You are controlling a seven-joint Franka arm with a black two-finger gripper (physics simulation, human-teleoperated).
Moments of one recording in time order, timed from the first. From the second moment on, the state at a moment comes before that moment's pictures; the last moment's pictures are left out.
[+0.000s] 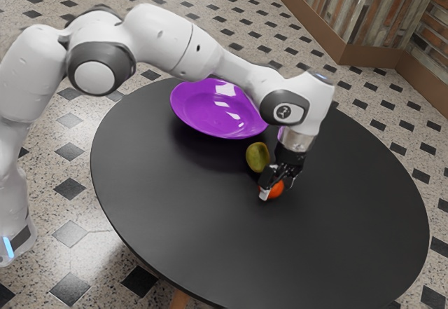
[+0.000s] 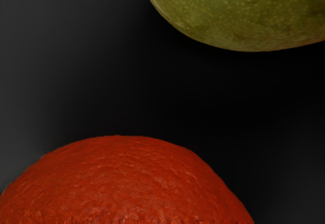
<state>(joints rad) -0.18 0.43 0.06 -1.54 -0.20 1.88 -2.10</state>
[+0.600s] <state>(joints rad) -0.24 0.22 0.25 -1.54 -0.01 1.87 -2.02</state>
